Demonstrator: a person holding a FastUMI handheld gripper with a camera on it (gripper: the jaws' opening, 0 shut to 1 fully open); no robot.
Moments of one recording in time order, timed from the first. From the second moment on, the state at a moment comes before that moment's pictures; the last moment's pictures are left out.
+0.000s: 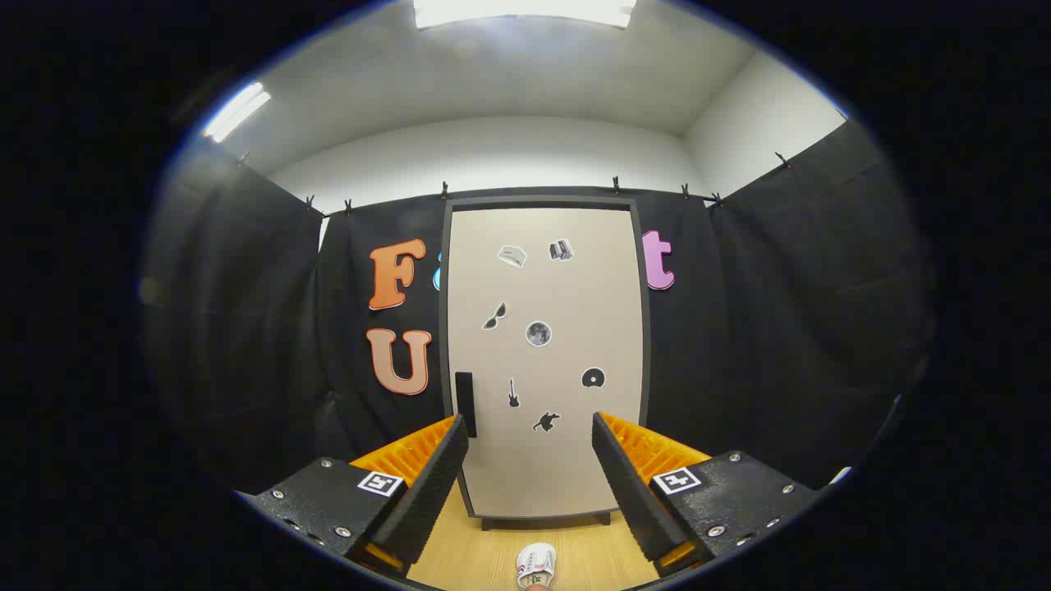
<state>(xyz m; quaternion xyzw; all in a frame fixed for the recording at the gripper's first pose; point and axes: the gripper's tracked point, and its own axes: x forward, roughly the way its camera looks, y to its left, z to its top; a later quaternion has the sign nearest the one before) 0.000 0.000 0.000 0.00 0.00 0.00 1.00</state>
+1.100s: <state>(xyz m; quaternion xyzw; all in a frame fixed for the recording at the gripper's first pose) 0.015 0.008 -0.009 0.01 0.01 0.01 1.00</state>
